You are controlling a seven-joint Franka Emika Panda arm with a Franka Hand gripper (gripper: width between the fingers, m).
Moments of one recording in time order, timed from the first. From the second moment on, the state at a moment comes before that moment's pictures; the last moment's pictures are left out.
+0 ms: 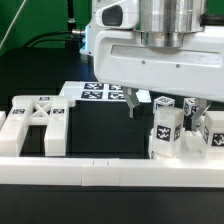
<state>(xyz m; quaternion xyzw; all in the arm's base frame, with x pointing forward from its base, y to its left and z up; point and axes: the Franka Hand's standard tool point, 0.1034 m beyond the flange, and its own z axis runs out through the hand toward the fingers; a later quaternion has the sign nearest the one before) 0.652 0.053 0.077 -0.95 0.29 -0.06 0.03</state>
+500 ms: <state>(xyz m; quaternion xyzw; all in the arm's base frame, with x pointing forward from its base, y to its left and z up) 0.651 0.055 0.077 -0.95 0.31 -0.06 0.03</state>
